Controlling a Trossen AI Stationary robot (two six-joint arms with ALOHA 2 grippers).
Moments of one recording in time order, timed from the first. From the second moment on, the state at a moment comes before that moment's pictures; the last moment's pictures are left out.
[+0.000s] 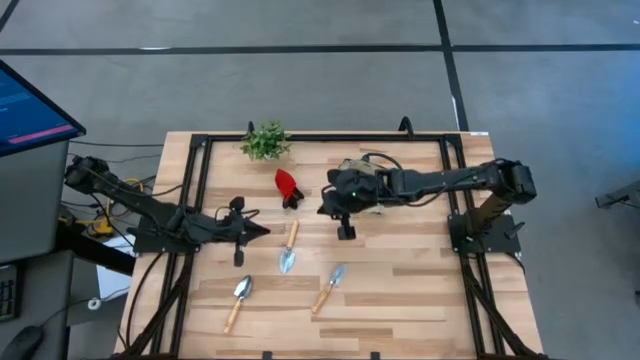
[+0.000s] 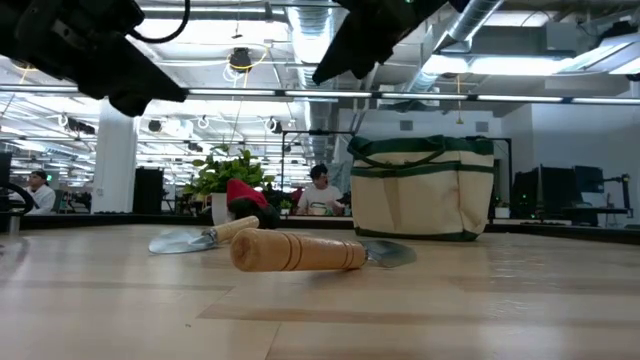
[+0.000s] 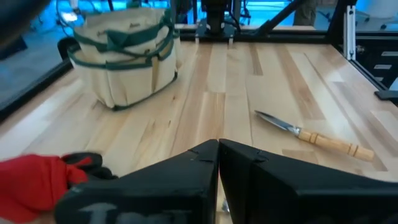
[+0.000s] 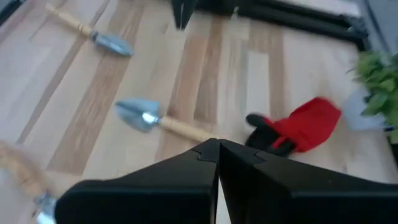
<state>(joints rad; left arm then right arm) -0.40 0.79 0.24 0.23 -0.52 -0.14 0.00 1.64 1.28 -0.32 -0.02 -0.22</state>
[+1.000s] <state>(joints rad) -0.21 0.79 0.24 0.26 -0.40 -0.14 0.00 1.58 0.88 0.39 0.08 -0.11</state>
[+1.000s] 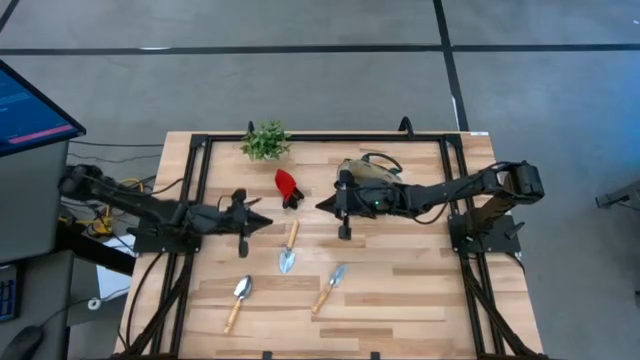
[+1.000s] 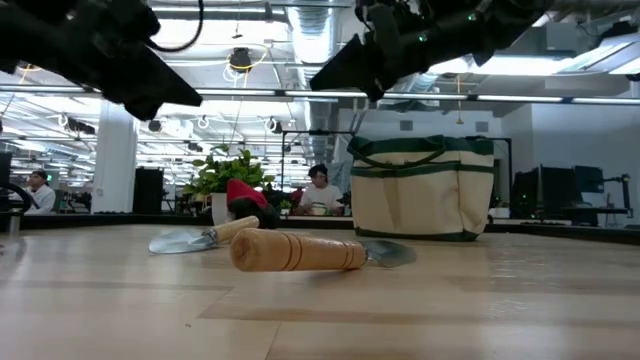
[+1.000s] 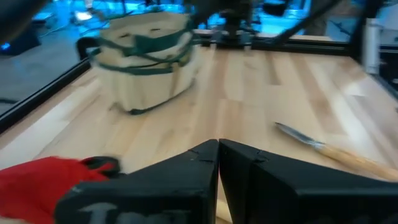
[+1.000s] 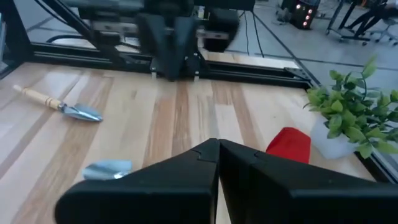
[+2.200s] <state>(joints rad) 0.21 1.01 0.24 0.27 -0.11 -0.18 0.18 1.55 0.80 0.35 0.48 0.11</state>
